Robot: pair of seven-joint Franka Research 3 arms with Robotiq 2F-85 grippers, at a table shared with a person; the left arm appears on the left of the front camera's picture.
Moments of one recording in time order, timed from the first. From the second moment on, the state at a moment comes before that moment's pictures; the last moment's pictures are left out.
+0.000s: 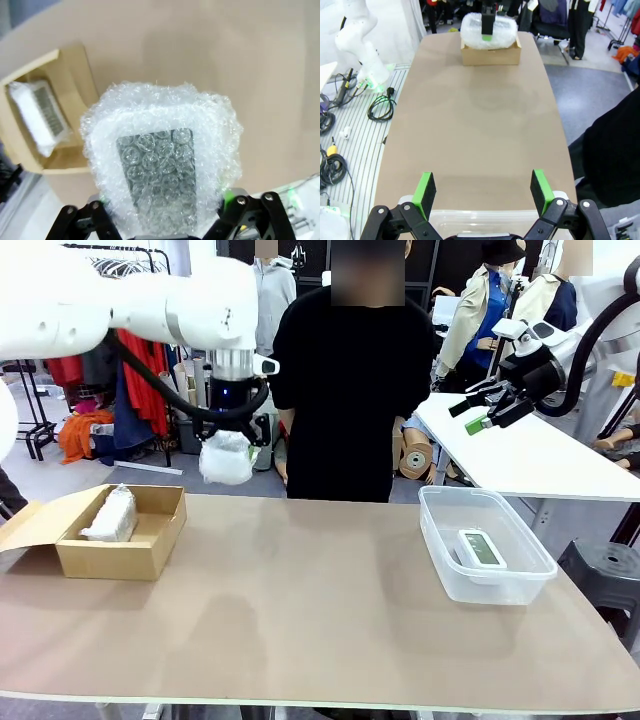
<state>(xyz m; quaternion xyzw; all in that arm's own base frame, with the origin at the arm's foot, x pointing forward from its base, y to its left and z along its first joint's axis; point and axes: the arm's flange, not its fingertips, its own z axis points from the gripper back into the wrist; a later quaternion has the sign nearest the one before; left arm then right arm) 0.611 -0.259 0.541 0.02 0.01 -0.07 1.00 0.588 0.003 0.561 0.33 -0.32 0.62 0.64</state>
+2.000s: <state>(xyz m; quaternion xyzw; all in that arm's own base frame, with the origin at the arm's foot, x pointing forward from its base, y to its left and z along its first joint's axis) 0.594 -0.282 0.607 0.04 -0.01 -0.11 0.99 0.588 0.003 0.561 0.33 -0.32 0.62 0.64</state>
